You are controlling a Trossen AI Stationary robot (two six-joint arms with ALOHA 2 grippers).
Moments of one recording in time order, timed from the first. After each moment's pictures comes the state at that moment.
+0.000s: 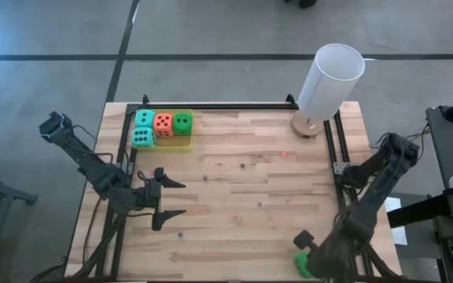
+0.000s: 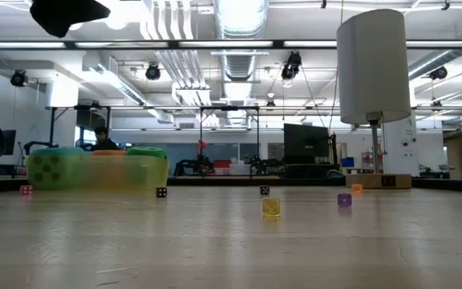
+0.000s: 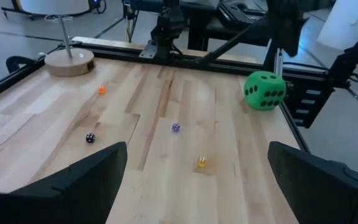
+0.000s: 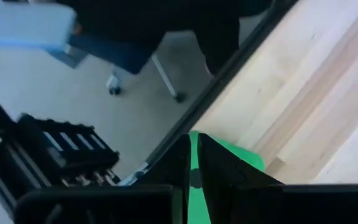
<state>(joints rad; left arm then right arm) -0.73 0.97 0.61 -0.06 -0.73 -0.40 0.93 1.53 1.21 -0.67 -0.12 0.35</state>
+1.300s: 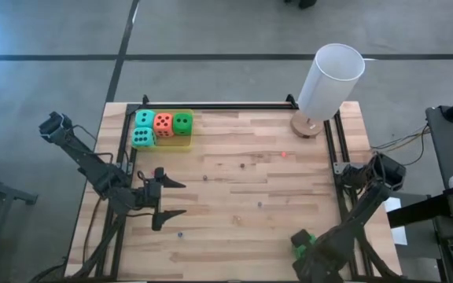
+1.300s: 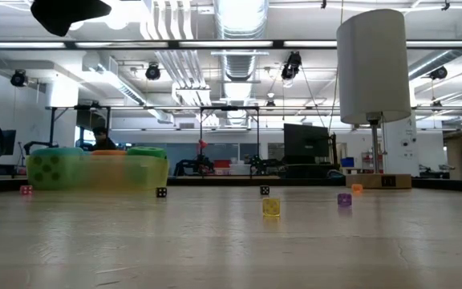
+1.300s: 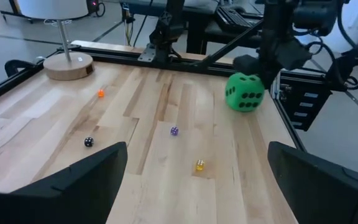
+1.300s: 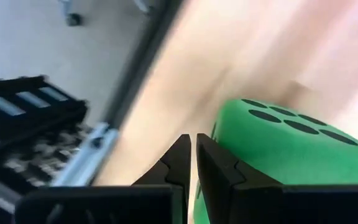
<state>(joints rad) -0.73 0.97 0.61 -0.04 -0.73 -0.39 0.91 1.81 1.30 -0.89 -0.13 0.46</state>
